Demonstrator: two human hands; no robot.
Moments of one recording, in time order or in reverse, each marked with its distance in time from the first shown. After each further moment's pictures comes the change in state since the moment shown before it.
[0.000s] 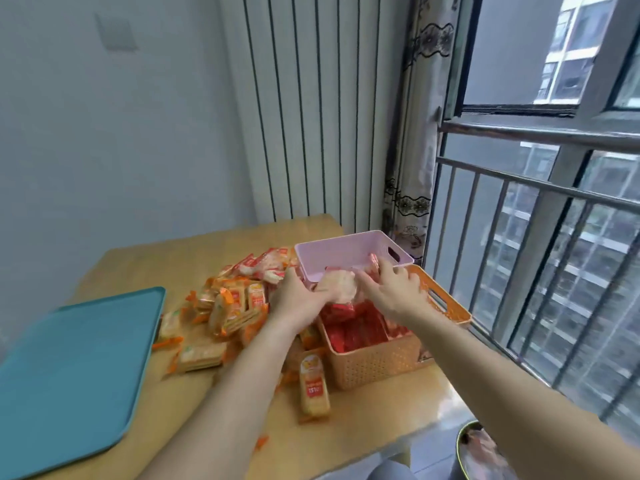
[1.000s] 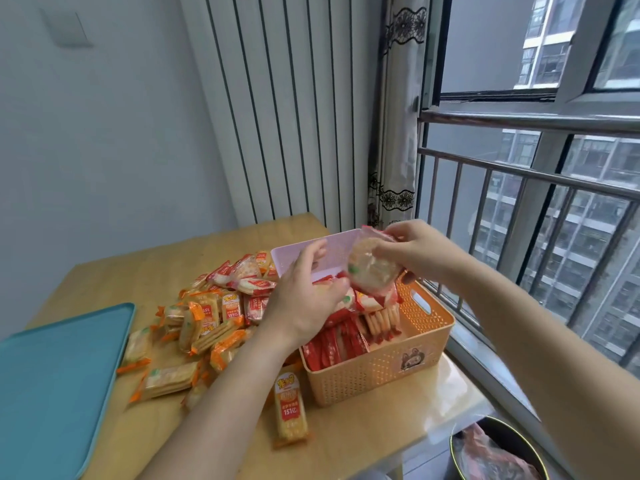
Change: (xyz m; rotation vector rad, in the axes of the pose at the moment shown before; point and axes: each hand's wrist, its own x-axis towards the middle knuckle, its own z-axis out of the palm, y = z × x) left_hand 0.011 0.015 0.027 0.109 -0.033 0.522; right_hand 0.012 0.013 -0.100 0.248 -0.101 -0.229
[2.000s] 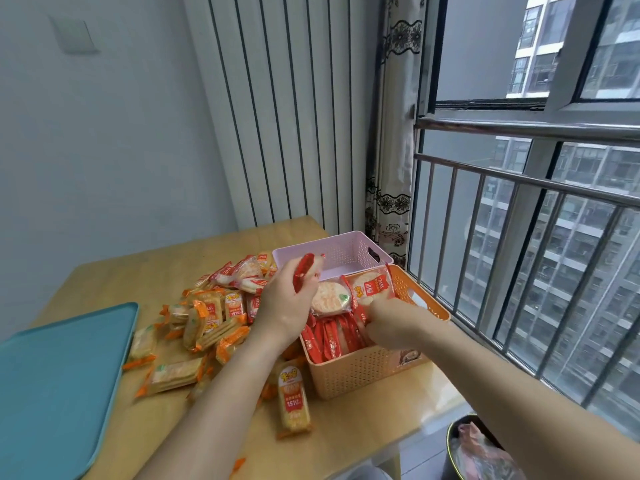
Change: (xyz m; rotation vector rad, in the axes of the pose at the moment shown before) left_hand -0.010 -0.013 -0.007 -0.112 0.139 -0.080; right_hand -0.029 0.018 0.071 -0.599 -0.354 0.198
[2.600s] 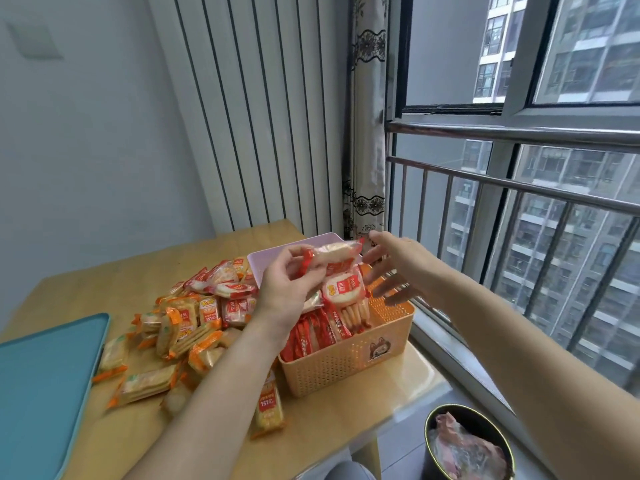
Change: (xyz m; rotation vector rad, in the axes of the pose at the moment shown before) left_hand -0.009 0.050 0.026 -0.623 -0.085 -0.147; right_hand -0.044 0.035 -0.067 1.002 0.193 0.050
